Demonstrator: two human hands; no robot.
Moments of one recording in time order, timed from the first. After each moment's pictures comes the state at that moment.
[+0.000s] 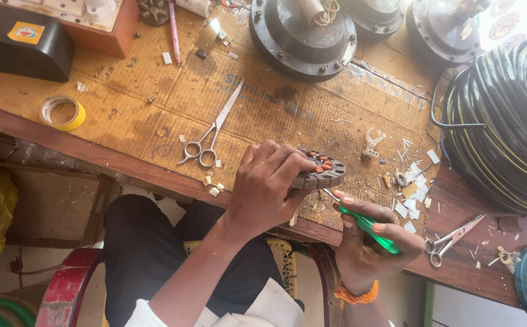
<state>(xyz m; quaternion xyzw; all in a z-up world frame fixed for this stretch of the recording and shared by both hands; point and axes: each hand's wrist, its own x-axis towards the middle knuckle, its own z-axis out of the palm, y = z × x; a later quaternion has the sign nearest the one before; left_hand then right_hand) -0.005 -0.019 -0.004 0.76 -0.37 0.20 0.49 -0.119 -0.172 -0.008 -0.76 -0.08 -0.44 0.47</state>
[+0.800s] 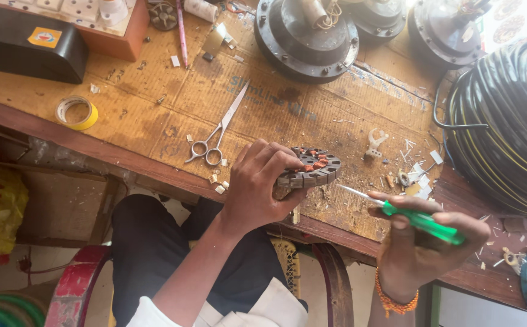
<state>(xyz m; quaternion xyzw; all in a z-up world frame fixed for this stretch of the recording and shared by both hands) -0.002 -0.010 -0.022 0.74 -0.36 0.19 0.54 -0.134 -0.223 0.010 -0.70 -0.10 -0.42 0.57</state>
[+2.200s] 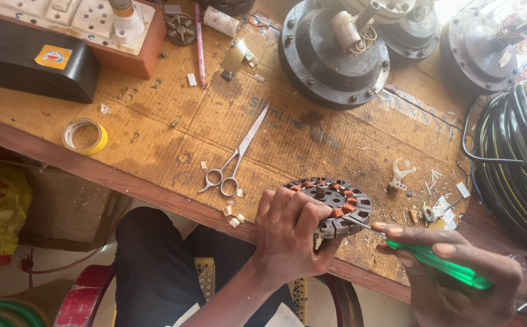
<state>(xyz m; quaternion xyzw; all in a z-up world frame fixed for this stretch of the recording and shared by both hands) -0.019 -0.031 -0.022 0.76 -0.29 0.24 0.53 -0.107 -0.199 0.080 -0.85 -0.05 -0.23 0.46</state>
